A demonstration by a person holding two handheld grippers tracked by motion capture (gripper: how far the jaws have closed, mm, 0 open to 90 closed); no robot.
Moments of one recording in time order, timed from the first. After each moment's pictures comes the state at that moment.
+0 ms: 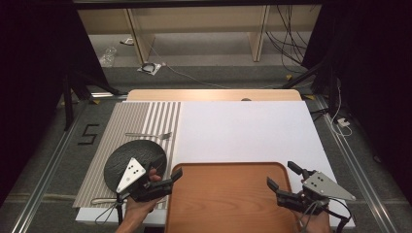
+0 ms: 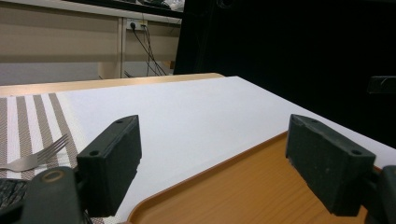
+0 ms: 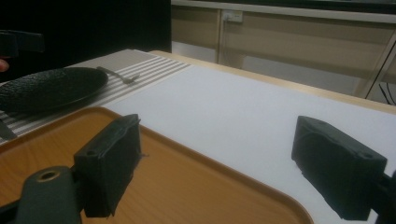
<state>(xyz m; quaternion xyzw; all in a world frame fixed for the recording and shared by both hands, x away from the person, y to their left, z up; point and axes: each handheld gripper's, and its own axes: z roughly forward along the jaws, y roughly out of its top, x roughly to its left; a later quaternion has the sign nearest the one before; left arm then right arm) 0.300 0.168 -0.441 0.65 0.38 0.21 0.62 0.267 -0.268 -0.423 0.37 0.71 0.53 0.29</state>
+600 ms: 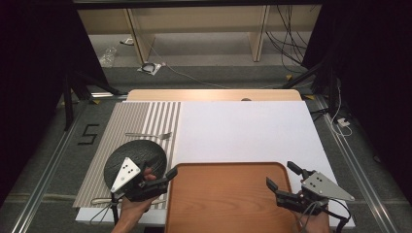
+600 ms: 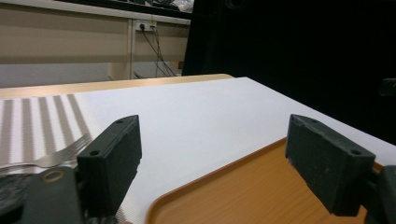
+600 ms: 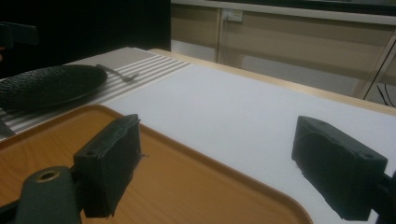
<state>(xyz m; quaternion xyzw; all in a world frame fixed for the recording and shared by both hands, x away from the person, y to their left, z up) 0.298 0.183 -0.434 0.65 0.39 0.22 0.61 0.267 -0.266 -0.423 0.37 0.71 0.53 0.29</state>
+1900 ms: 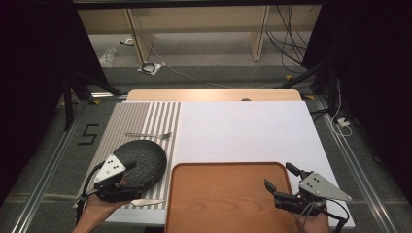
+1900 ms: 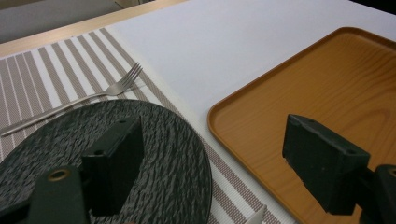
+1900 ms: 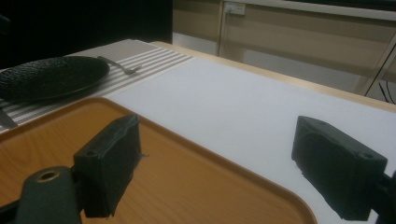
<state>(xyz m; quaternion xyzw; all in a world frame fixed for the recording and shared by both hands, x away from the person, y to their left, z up) 0.294 0.235 -0.406 0.78 0.39 0.20 0.44 0.265 -0.262 -0.422 0.36 0.72 0.52 0.29</state>
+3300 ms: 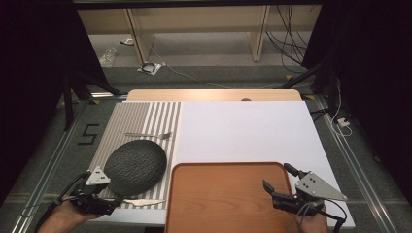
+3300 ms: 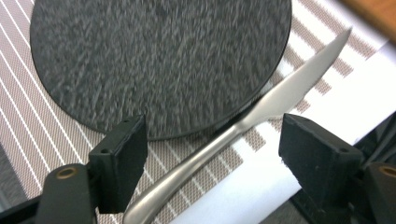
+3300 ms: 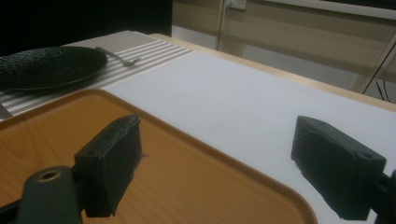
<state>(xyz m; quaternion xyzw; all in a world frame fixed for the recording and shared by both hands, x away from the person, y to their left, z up) 0.286 0.294 -0.433 0.87 0.41 0.15 0.22 0.265 -0.257 -0.424 0.36 0.73 0.50 0.29</state>
